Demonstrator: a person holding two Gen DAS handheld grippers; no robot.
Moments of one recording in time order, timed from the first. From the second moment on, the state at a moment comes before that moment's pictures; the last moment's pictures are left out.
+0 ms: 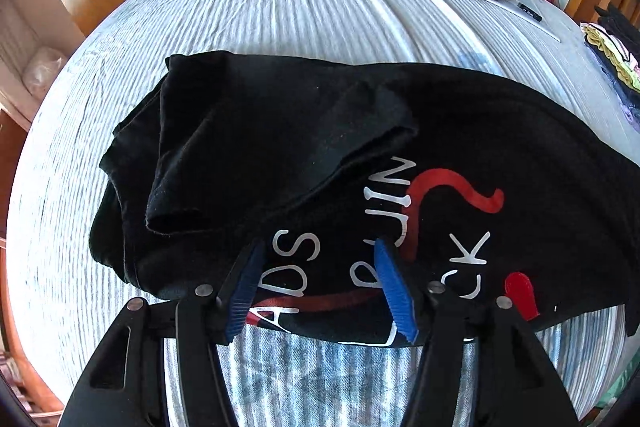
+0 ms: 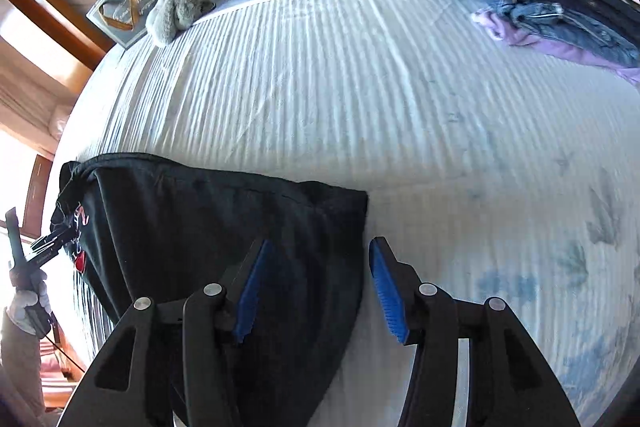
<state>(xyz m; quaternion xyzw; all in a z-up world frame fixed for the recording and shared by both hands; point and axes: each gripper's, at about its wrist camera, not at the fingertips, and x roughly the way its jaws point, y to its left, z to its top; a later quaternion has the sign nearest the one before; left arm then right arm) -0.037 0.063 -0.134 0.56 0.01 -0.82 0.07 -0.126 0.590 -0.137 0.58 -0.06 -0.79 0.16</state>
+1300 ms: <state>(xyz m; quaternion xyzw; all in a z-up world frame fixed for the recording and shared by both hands) 0.055 0.485 -0.126 0.50 0.20 -0.81 0.24 -0.175 0.623 -0.097 0.44 0.26 -0.70 0.51</state>
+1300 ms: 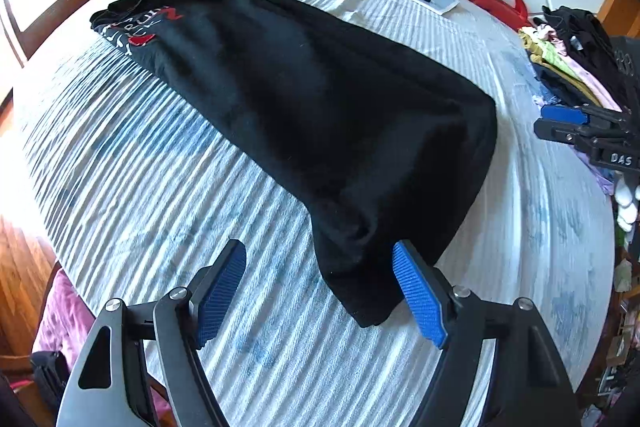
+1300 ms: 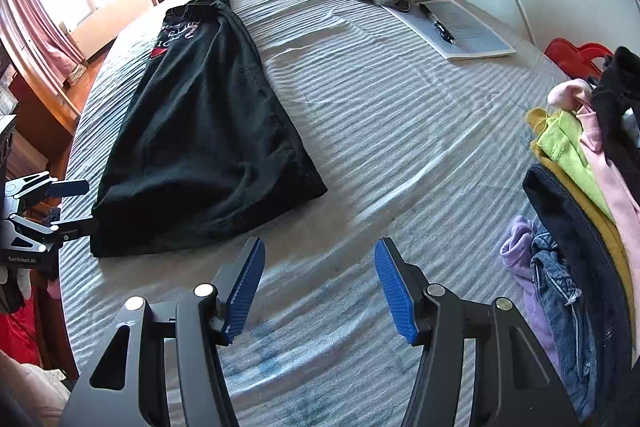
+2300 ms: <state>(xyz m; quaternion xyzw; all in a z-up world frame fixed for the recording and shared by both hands) 0.016 0.526 -0.130 0.42 0.37 -0.75 0.34 -0.177 0.559 -0.135 0.39 0.36 -0.55 0.64</state>
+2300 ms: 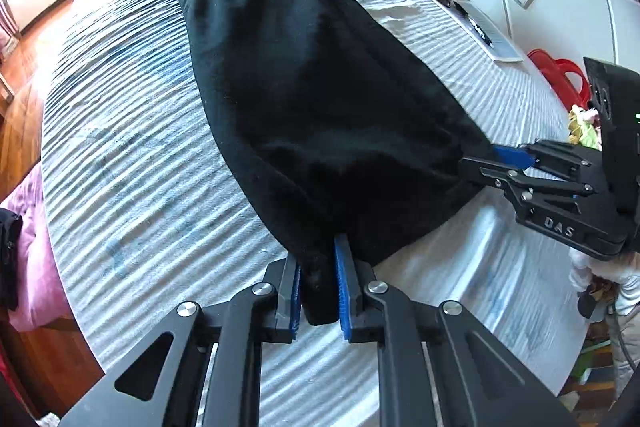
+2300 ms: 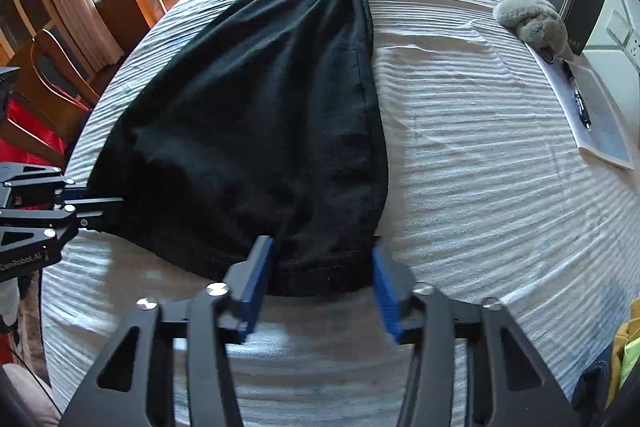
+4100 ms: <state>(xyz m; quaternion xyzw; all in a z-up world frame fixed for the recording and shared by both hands) 0.038 0.287 -0.029 0.40 0.30 -0.81 0.30 -0.186 0.362 -0.040 0.38 0.27 -0.57 0.68</state>
